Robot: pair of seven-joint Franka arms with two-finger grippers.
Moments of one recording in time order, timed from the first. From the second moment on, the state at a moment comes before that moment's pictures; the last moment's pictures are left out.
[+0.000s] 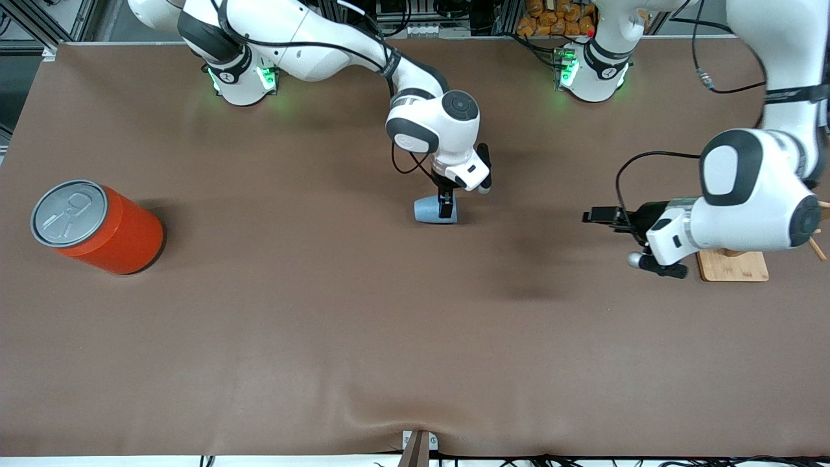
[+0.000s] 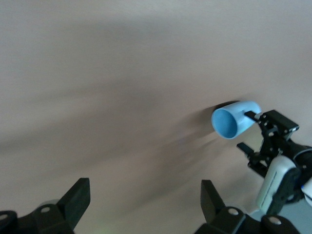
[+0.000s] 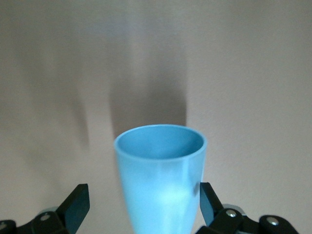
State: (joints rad) left arm -0.11 0.31 0.04 -1.84 -0.54 1.79 0.30; right arm 0.58 0.84 0.56 -1.42 -0.59 2.07 -0.28
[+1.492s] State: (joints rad) left arm -0.46 0.42 -0.18 -2.16 -1.09 2.41 0.36; right arm -0.07 0.81 0.93 -1.26 -0.59 1.81 -0.14
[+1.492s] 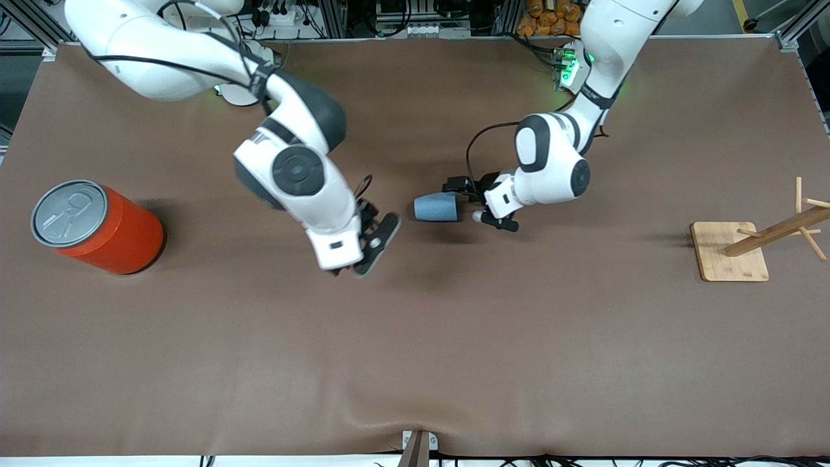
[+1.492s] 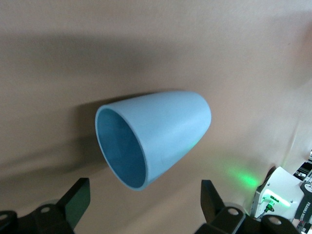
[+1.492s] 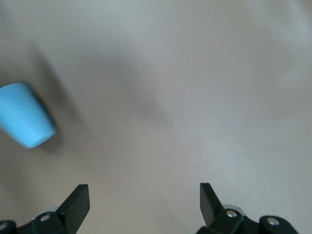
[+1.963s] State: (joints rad) left arm -0.48 0.44 -0.18 -2.17 -1.10 2.43 0.31; right arm -0.09 0.80 0.77 -1.07 -0.50 1.70 0.05
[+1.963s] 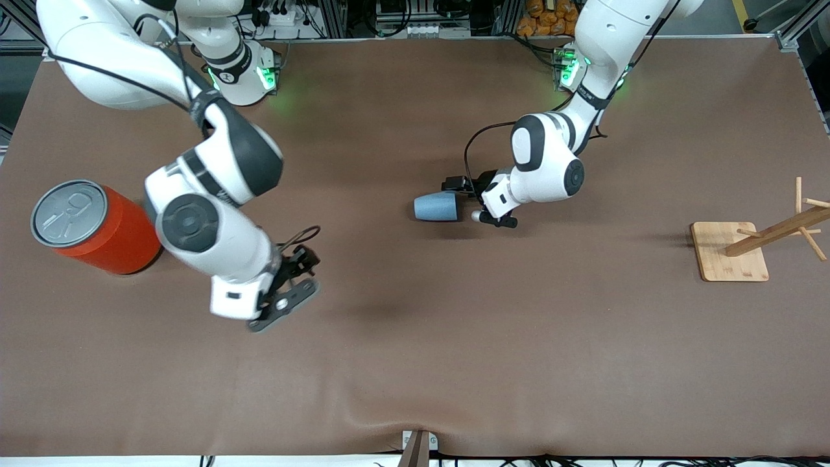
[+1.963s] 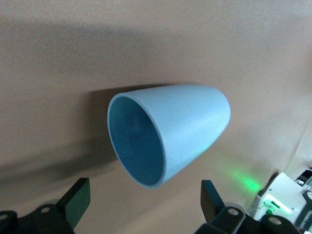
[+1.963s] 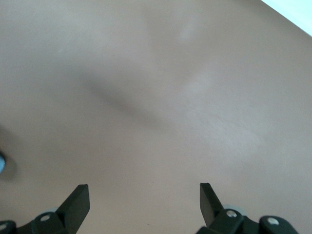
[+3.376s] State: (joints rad) left arm -0.52 0.47 -0.18 -2.12 -1.24 2.51 0.31; right arm -0.07 0.53 0.14 -1.26 -0.06 1.83 0.00
